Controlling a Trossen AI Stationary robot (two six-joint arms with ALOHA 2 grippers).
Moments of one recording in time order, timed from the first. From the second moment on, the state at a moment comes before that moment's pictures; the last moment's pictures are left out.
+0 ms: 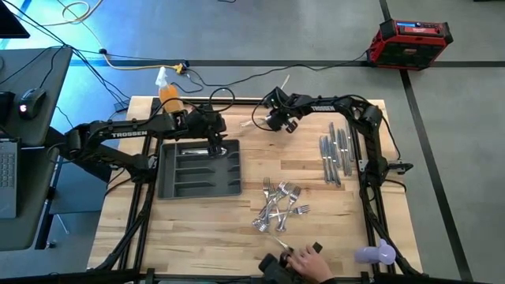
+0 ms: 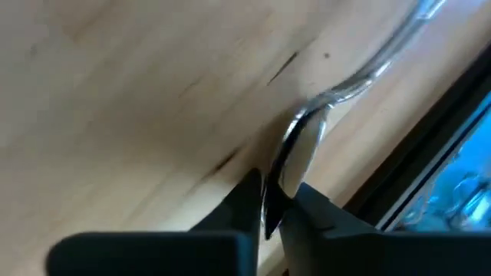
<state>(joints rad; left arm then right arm) 0.33 1.26 0.91 -0.43 -0.19 0.26 -0.59 2.10 1.36 -0.36 0.07 -1.49</state>
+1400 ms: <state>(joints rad) 0.32 1.26 0.91 -0.44 -0.16 0.23 -0.76 1.98 1.36 -0.82 -0.42 -0.61</state>
